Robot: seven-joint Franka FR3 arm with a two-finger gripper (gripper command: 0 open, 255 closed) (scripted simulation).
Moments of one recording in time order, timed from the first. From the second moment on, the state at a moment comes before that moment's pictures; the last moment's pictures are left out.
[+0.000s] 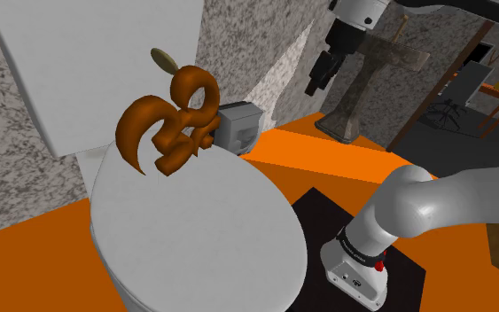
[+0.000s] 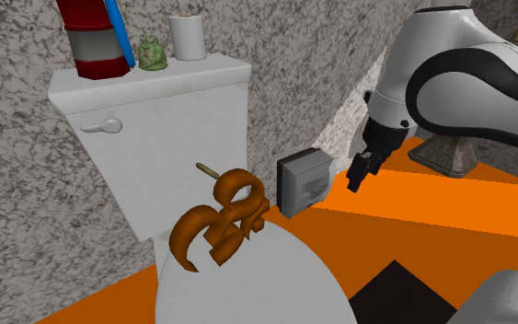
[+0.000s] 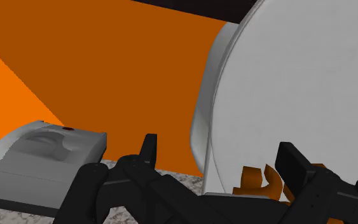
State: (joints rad) arm 0.02 -0.78 0.06 -2.27 0.04 1.58 -0.07
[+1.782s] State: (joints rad) arm 0.15 0.03 0.44 -1.44 -0.19 1.65 0.16
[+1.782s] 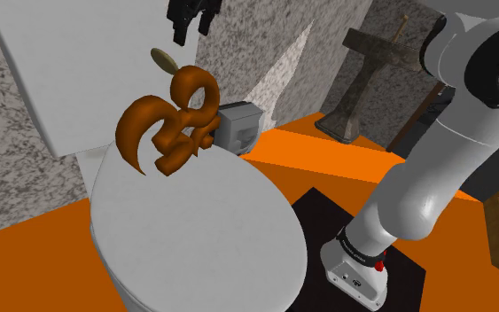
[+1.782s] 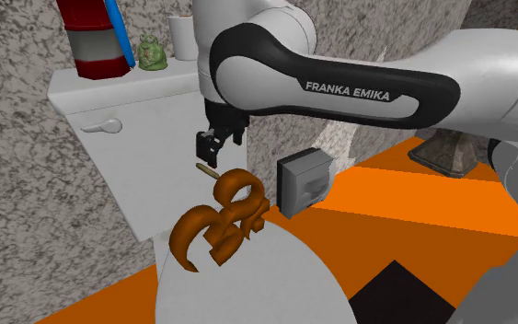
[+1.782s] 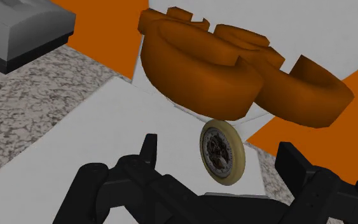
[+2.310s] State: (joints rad) arm 0.21 0.18 0.48 -1.31 -0.29 1.66 0.20
